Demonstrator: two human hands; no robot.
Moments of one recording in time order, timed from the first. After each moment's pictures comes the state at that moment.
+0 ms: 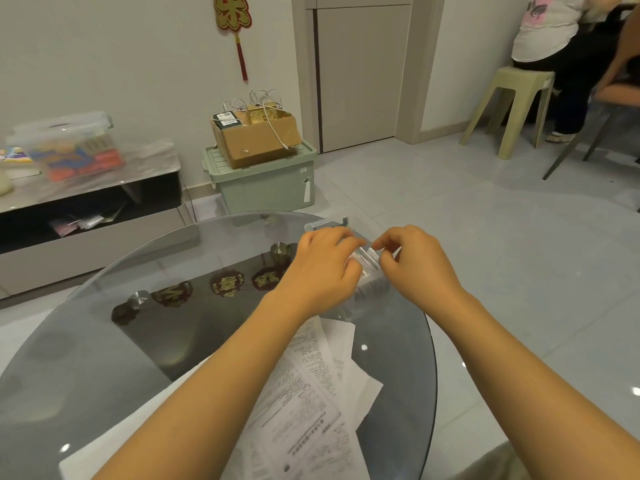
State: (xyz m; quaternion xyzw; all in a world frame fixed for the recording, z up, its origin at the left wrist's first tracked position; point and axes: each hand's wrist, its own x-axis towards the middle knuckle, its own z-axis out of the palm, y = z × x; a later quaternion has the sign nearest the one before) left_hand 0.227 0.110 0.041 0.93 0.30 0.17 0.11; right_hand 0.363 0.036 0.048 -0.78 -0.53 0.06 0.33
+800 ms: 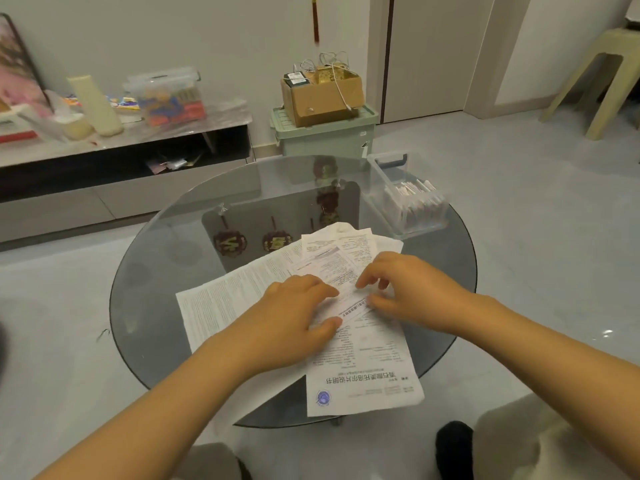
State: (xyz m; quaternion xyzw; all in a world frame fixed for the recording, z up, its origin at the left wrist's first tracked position) left_hand 0.066 -0.037 0.008 0.90 0.42 0.01 0.16; right_hand 0.271 -0.053 0.005 -0.61 -0.77 0.16 0.10
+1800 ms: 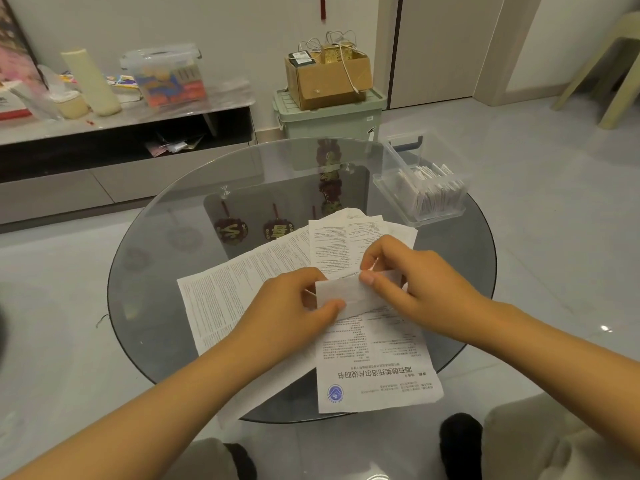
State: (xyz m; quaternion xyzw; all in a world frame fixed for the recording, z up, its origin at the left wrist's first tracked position) left_hand 0.059 -0.041 -0.006 0.79 0.49 0.20 0.30; right_hand 0.257 -0.067 -0.002 -0.56 -0.76 0.21 0.25
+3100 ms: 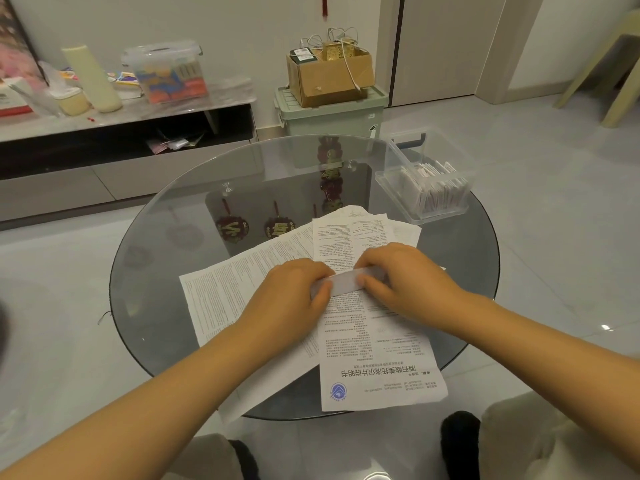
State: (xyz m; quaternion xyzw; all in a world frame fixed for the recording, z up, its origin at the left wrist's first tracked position) left_hand 0.060 -0.022 -0.022 0.85 0.46 0.17 0.18; right_hand 0.246 -0.045 -0.015 -0.61 -0.77 0.13 0.16
